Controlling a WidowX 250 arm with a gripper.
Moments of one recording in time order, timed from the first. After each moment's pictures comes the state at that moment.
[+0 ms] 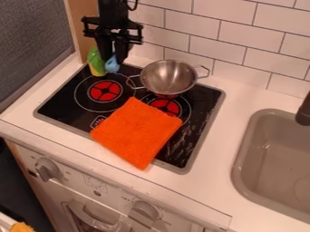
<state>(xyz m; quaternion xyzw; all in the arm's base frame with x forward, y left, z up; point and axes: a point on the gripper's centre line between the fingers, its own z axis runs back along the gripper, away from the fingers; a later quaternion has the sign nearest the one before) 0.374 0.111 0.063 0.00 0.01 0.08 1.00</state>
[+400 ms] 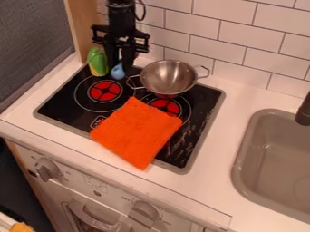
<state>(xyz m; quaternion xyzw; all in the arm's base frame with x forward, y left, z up) 0.382 0.102 0.046 0.02 0.03 0.07 1.00</state>
